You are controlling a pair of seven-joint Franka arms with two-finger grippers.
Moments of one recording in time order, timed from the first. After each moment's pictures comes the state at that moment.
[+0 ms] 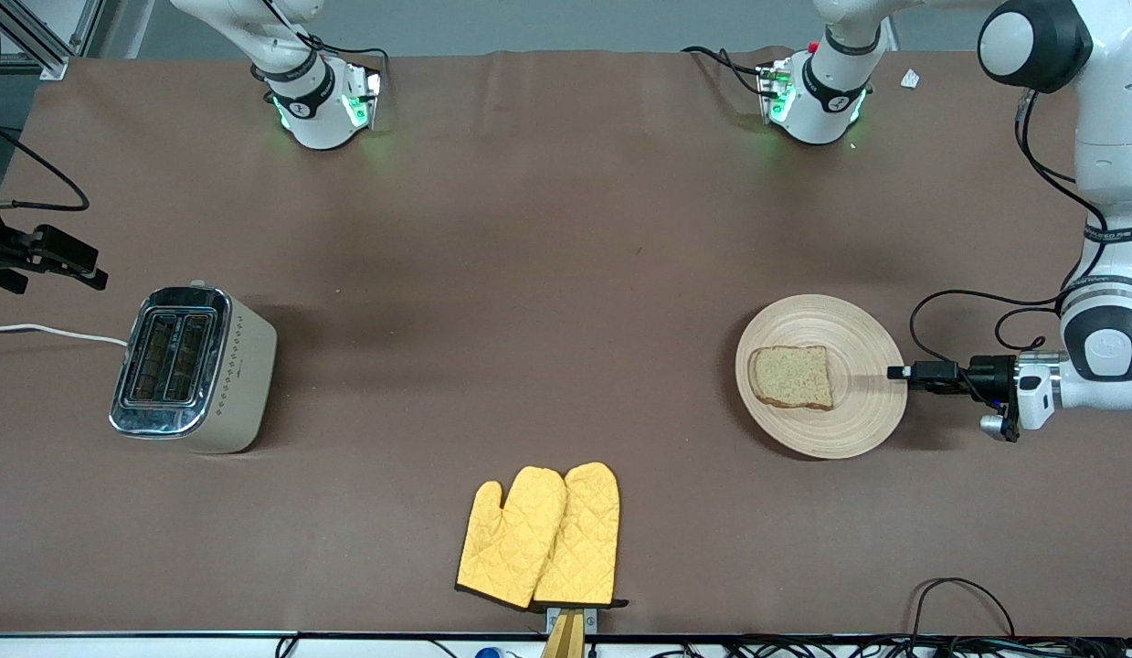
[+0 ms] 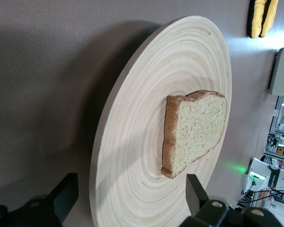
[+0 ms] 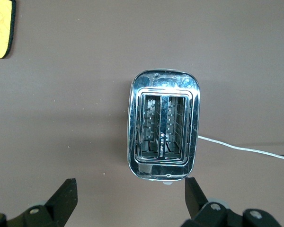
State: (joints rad) left arm 0.32 0.82 0.01 -1.51 -0.72 1.71 0.77; right arm -0.11 0.06 0.02 -1.56 0.02 1.65 -0.12
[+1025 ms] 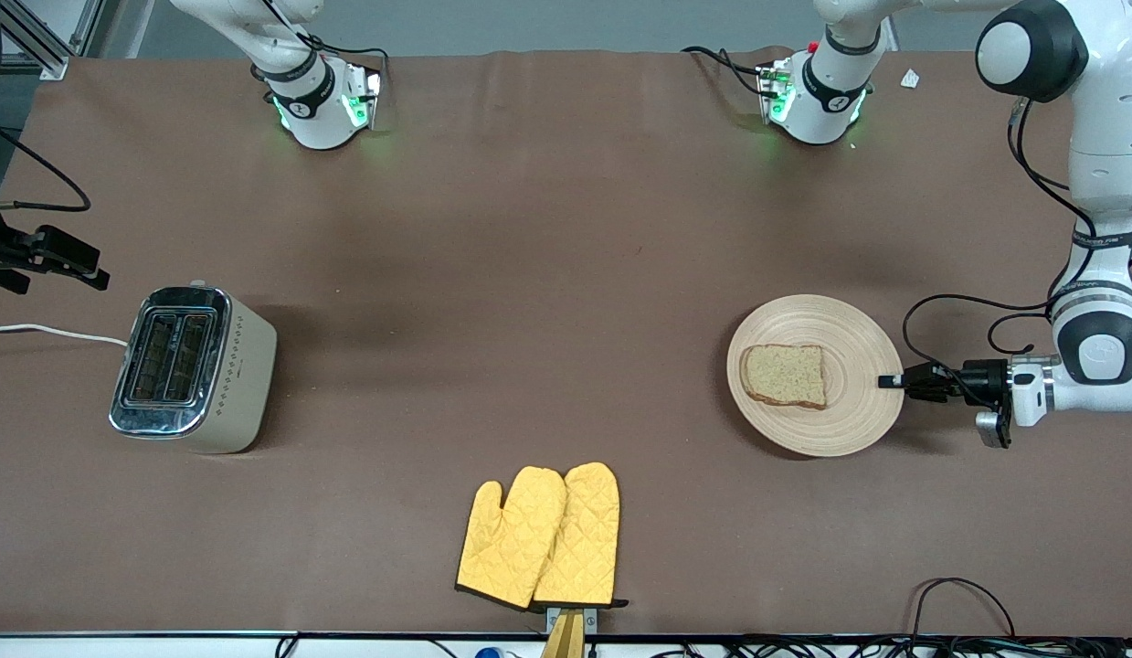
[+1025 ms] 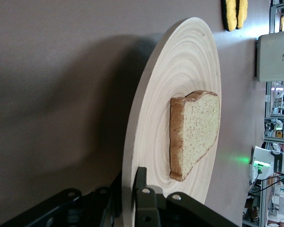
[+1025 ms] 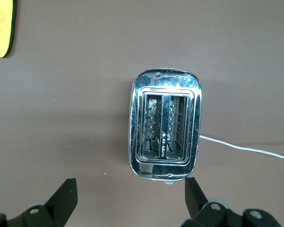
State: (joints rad) left arm 0.32 0.84 0.00 -1.49 -0.77 1.71 0.96; right arm -0.11 0.06 0.02 -1.57 0.02 1.64 -0.12
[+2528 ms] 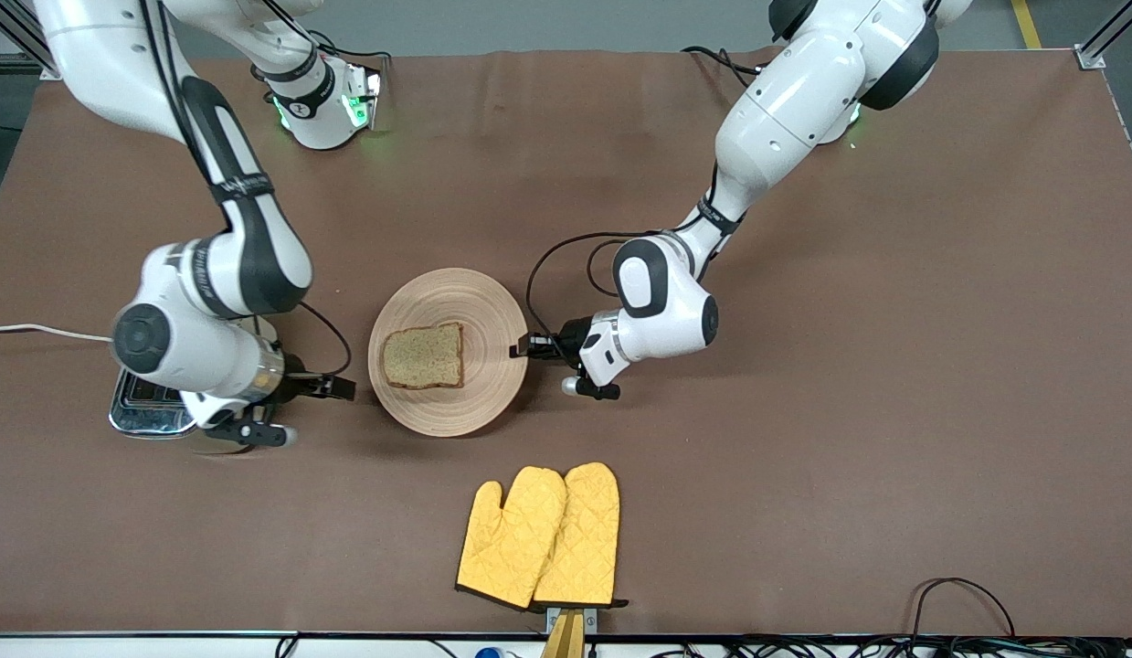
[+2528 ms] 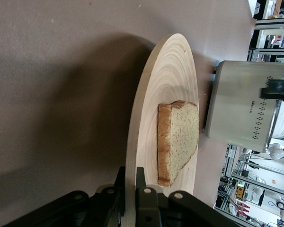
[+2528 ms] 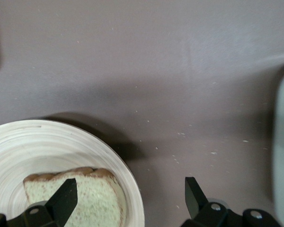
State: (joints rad) left arm -0.50 0.92 -0.30 -1.45 -1.29 2.55 0.37; right arm 0.16 0.50 0.03 -1.74 0.15 2.20 0.25
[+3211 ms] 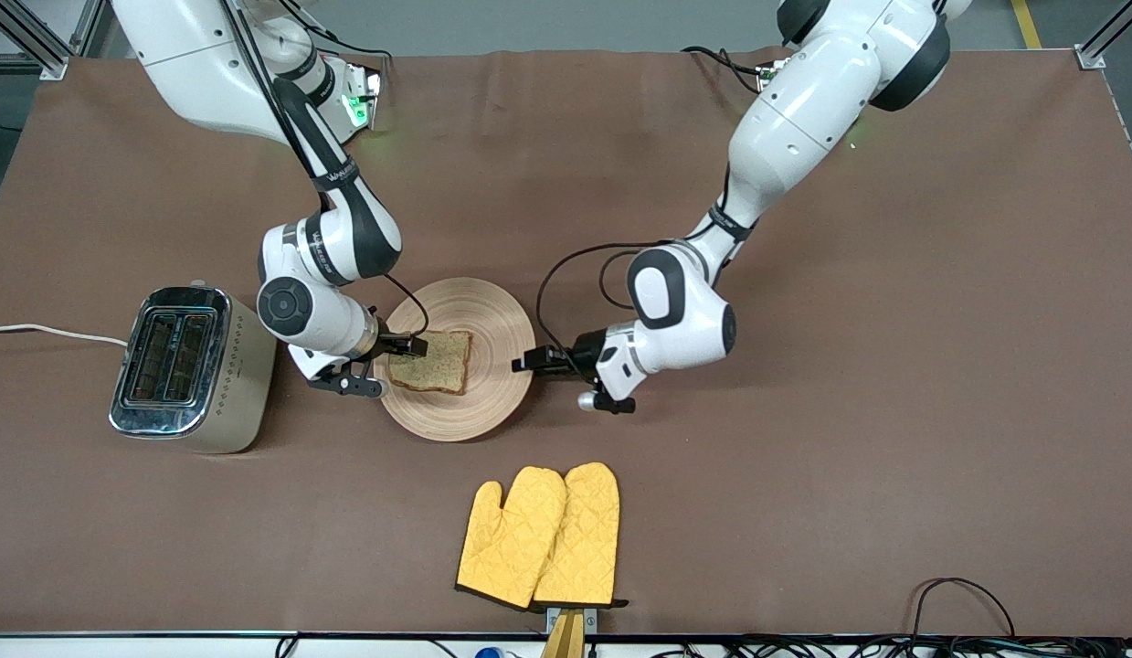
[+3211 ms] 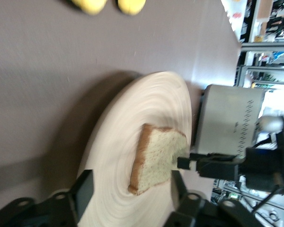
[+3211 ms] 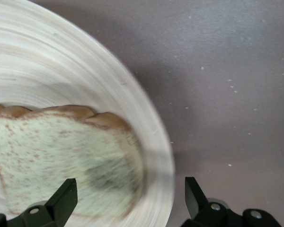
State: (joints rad) left arm -0.42 0.89 -0.29 -1.43 -1.28 2.51 0.37; right arm 0.31 0.46 0.03 -1.99 0.15 2.33 0.39
